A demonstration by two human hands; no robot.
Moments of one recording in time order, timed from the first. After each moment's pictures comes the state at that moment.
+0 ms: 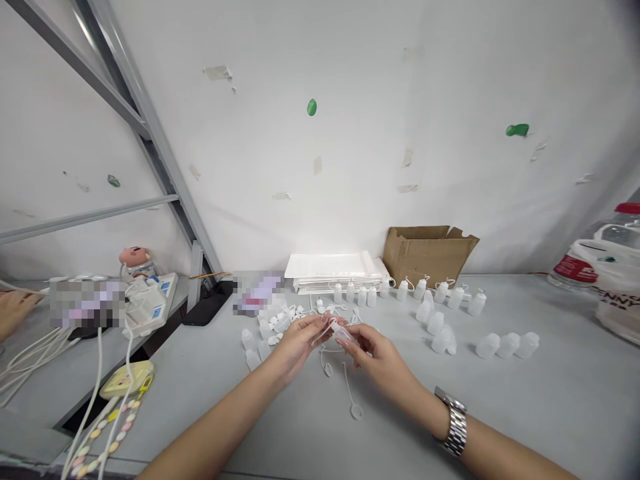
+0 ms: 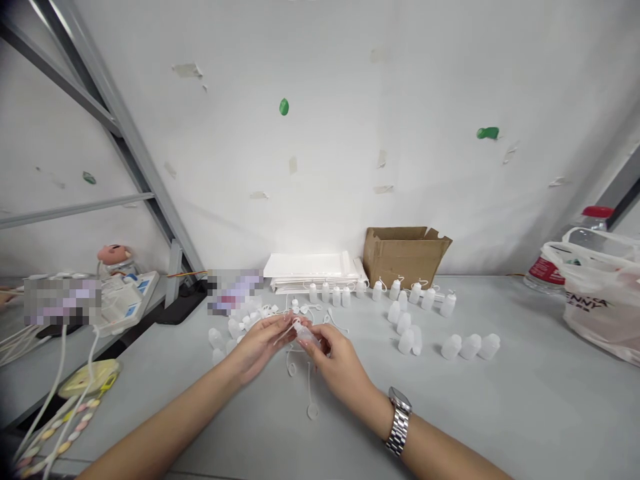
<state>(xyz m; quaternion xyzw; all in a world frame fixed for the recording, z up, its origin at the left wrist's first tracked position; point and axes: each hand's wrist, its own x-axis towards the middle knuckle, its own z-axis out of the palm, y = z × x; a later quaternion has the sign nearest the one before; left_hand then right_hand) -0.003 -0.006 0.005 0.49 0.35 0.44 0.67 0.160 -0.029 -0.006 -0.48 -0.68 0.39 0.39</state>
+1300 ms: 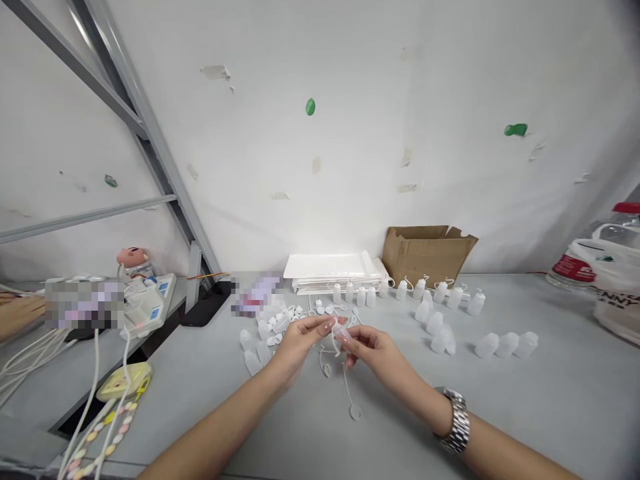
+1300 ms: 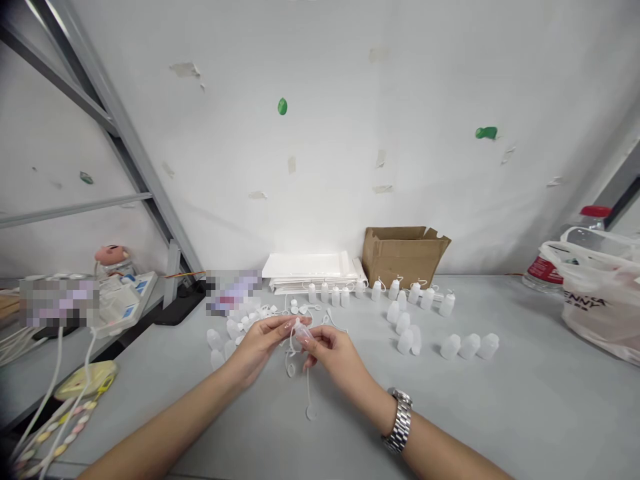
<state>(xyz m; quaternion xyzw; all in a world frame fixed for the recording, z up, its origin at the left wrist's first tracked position) -0.003 -0.007 -0.001 0.53 0.37 0.45 0.61 0.160 -0.024 0.002 -0.43 -0.56 0.57 0.41</state>
